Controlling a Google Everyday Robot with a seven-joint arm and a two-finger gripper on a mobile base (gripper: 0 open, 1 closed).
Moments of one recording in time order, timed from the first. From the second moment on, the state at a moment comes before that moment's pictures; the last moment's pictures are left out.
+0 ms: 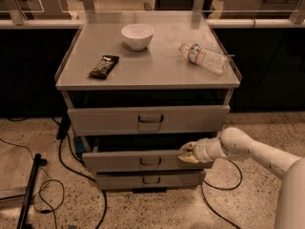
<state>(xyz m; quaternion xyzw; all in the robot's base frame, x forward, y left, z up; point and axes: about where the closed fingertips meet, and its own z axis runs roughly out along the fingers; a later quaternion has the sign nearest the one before) 0.630 -0.148 0.420 -0.59 0.71 0.18 0.34</state>
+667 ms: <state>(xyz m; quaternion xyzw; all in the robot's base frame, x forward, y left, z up) 0.630 -0.154 0.427 -0.59 0.71 0.18 0.34</state>
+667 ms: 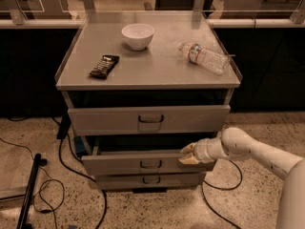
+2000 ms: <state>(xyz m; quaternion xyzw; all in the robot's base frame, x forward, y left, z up) 0.571 -0.169 0.432 -0.56 0.73 0.16 0.35</state>
